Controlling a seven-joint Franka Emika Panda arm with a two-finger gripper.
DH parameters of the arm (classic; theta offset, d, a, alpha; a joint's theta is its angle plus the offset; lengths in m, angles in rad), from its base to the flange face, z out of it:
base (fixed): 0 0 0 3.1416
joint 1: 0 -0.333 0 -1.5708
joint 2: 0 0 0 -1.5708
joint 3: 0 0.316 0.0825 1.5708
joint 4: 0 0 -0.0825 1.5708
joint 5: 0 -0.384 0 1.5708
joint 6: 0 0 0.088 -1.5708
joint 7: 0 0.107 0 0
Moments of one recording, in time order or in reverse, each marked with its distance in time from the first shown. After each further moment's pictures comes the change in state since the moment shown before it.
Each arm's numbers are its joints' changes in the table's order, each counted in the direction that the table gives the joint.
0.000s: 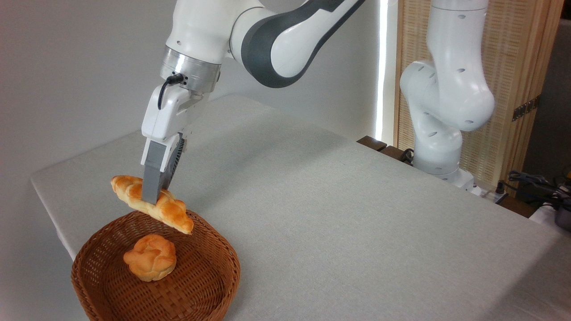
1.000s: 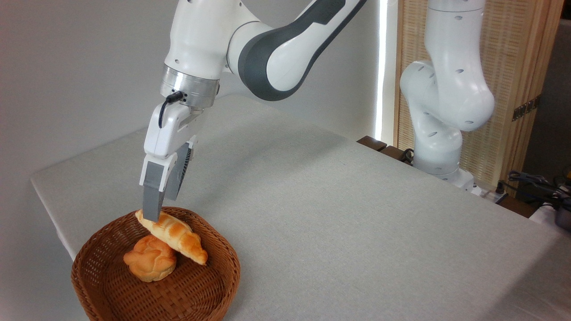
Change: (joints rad) arm 0.000 -0.038 0.000 -0.005 0.000 0.001 0.000
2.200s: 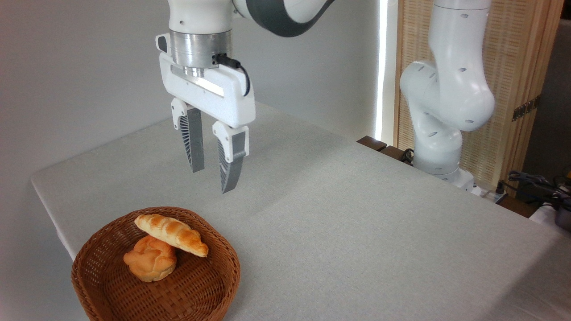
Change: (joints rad) arm -0.006 0.076 0.075 0.188 0.000 0.594 -0.819
